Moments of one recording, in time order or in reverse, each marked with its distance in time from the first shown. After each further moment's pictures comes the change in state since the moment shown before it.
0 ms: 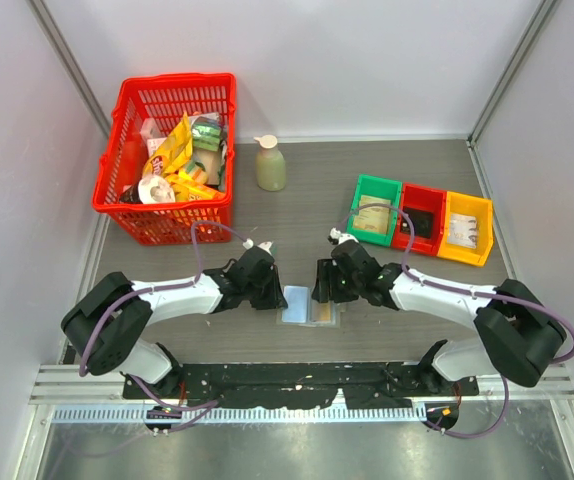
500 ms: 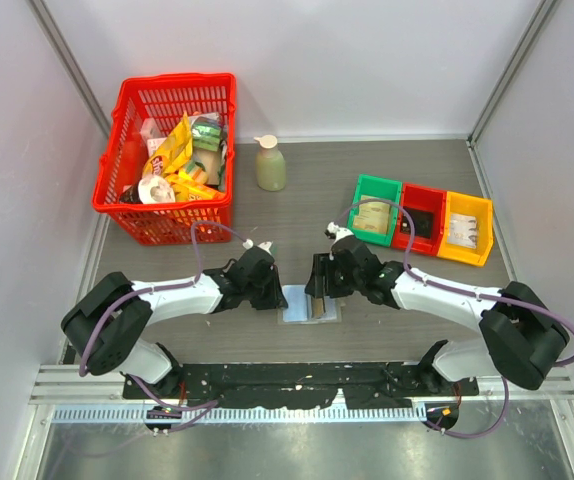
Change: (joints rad) left arm 0.000 0.000 0.000 0.000 -0.001 -0.005; right arm 0.000 -0.019 0.031 0.026 -0.032 -0.014
